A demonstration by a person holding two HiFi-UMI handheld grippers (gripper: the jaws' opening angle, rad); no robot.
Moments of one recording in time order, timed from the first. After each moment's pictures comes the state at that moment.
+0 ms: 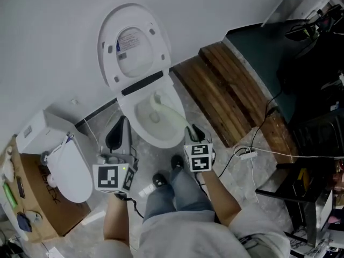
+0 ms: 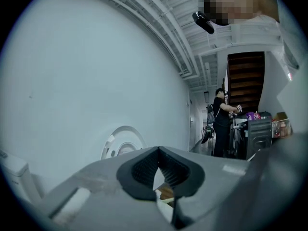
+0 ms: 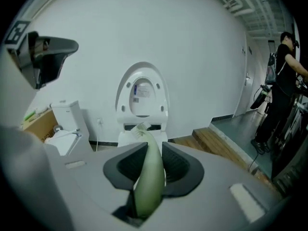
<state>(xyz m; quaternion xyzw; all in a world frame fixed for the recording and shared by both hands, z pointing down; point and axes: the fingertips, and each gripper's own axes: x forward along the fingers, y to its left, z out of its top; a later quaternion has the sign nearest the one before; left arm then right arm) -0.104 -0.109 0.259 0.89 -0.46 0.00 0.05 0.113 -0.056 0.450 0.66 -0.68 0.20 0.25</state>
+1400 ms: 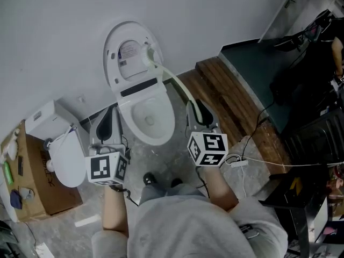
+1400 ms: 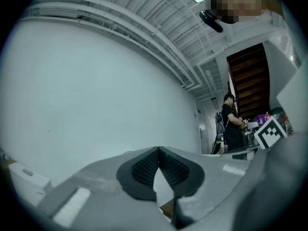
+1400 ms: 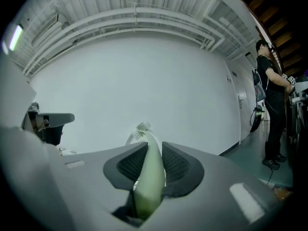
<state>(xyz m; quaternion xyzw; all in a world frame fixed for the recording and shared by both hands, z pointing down) -0.077 -0.008 0.128 0.84 -0.53 -0.05 -0.02 0.165 -0.001 0.177 0.67 -0.74 0.06 0.01</state>
